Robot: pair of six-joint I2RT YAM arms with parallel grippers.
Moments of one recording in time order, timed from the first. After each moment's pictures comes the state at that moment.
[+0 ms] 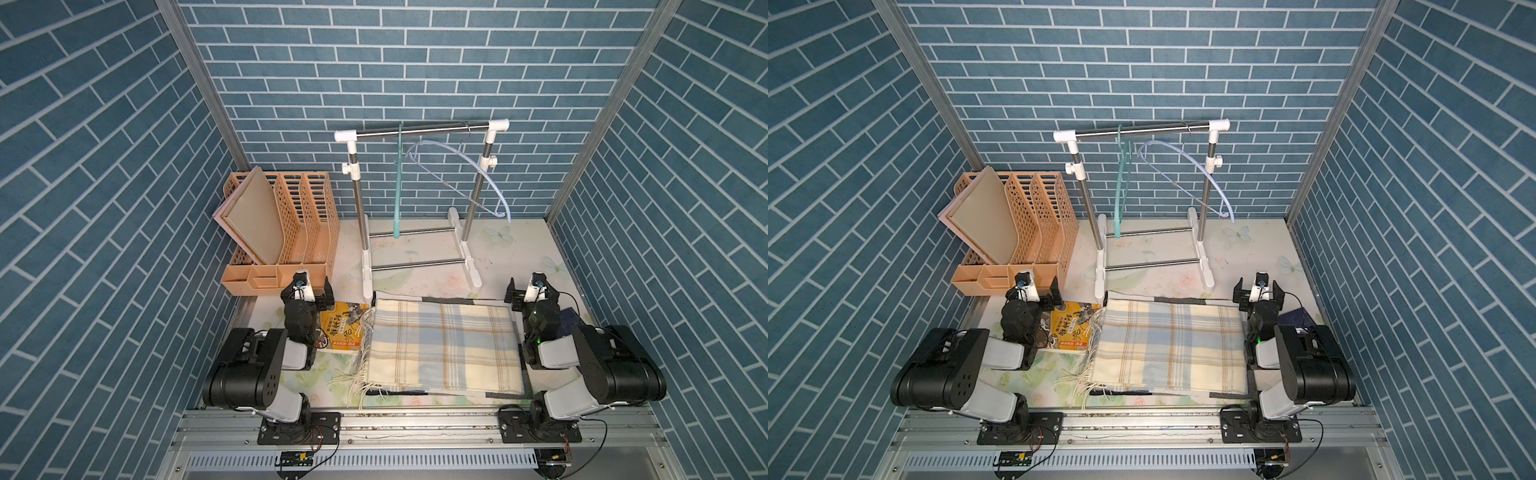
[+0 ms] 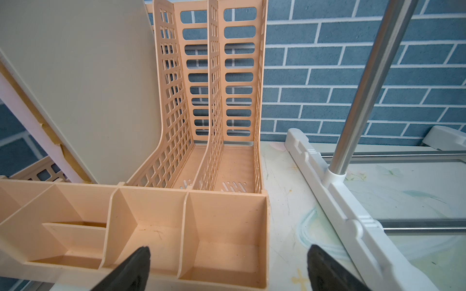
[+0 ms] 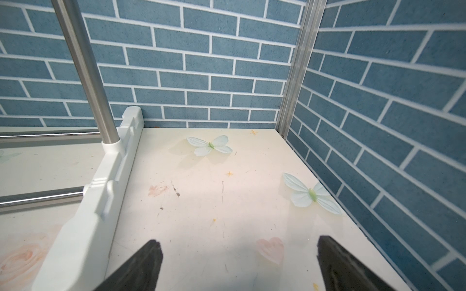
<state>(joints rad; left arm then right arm) -0.04 1.49 0.21 1.16 -0.15 -0.02 0.07 1.52 0.20 1.22 0.21 -0.08</state>
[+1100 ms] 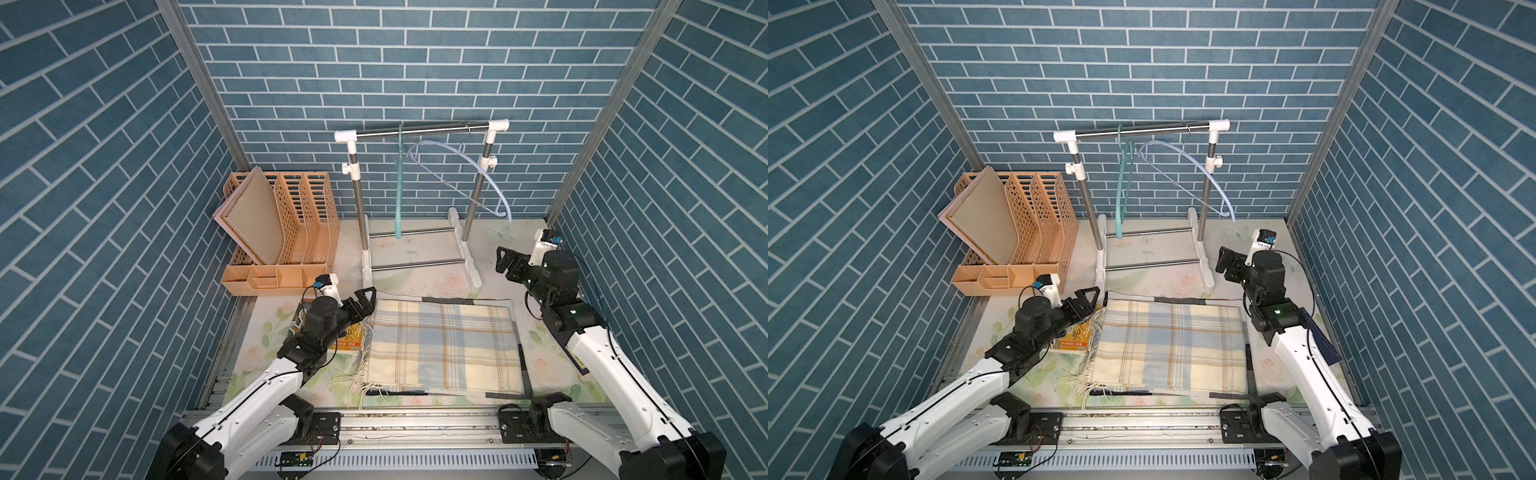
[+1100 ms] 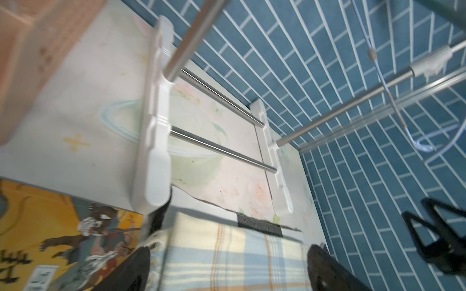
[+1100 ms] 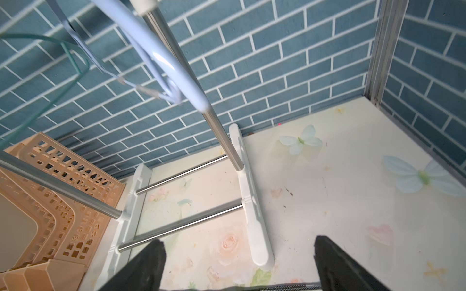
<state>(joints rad) -0.54 0.92 0.42 0.16 0.00 -0.85 0.28 1.00 0.94 -0.25 0.09 0.38</state>
